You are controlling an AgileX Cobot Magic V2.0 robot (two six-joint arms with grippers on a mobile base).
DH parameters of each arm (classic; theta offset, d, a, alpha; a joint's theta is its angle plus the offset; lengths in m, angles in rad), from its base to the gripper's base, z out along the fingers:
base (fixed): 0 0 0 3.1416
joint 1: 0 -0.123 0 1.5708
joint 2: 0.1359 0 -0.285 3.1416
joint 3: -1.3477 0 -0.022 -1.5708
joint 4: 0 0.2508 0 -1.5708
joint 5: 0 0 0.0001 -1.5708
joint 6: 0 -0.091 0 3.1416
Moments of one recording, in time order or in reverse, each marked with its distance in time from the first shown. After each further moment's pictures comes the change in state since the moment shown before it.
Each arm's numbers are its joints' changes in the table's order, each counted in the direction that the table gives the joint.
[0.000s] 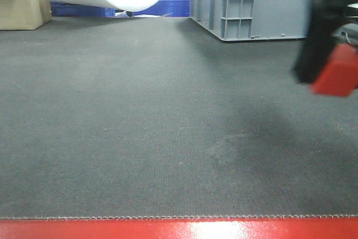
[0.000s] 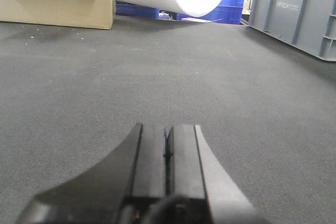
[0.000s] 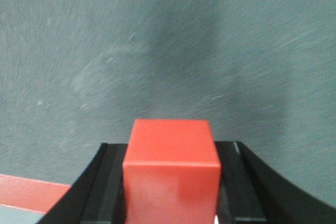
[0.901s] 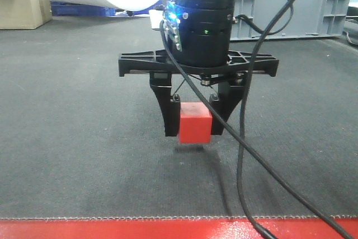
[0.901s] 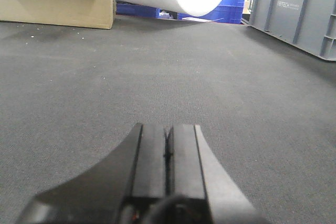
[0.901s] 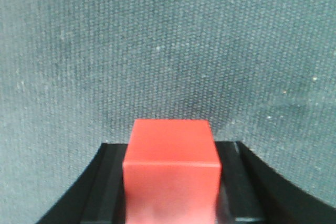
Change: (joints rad) left arm 0.000 0.000 0.000 0.000 0.000 0.000; right arm -0.211 0.562 0.467 -0.014 0.143 -0.204
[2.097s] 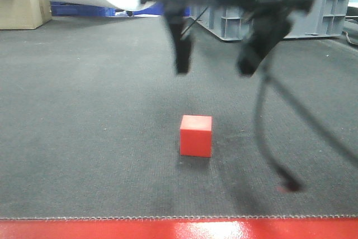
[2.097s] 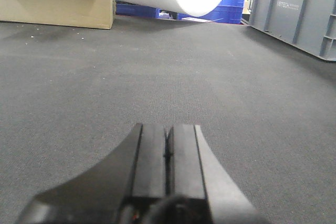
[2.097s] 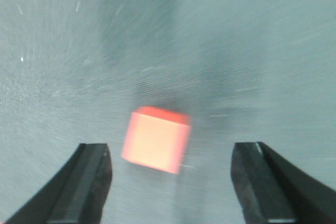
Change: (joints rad) left arm 0.000 0.000 0.000 0.000 0.000 0.000; right arm 0.000 -0.259 -0.089 -0.139 -0.042 -0.021
